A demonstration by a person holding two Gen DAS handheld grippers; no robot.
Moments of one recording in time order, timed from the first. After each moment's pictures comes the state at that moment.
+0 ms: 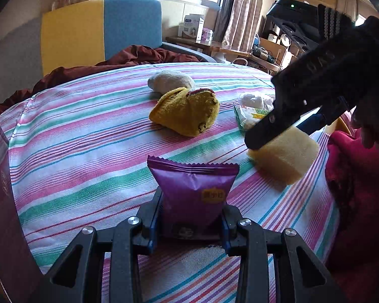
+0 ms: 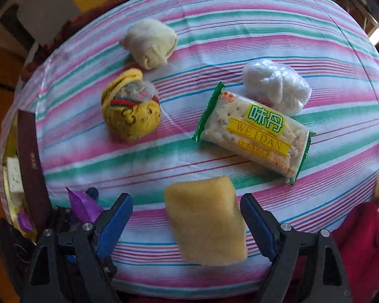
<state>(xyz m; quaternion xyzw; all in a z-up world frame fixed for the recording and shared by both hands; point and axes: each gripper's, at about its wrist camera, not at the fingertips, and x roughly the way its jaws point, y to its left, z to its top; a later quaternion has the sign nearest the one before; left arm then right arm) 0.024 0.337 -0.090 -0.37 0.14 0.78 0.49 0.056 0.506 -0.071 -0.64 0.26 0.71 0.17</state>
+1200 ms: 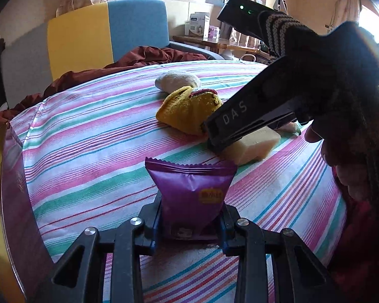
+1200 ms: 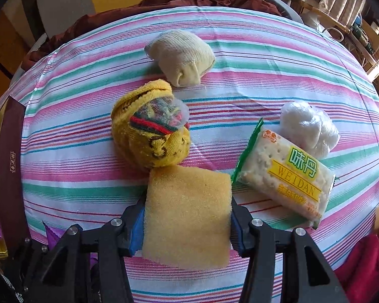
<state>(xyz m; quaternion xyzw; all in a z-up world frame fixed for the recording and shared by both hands) 0.033 0.332 -0.084 -0.36 0.16 0.79 0.46 0.059 0.480 -0.096 -0.58 0.19 0.77 0.20</state>
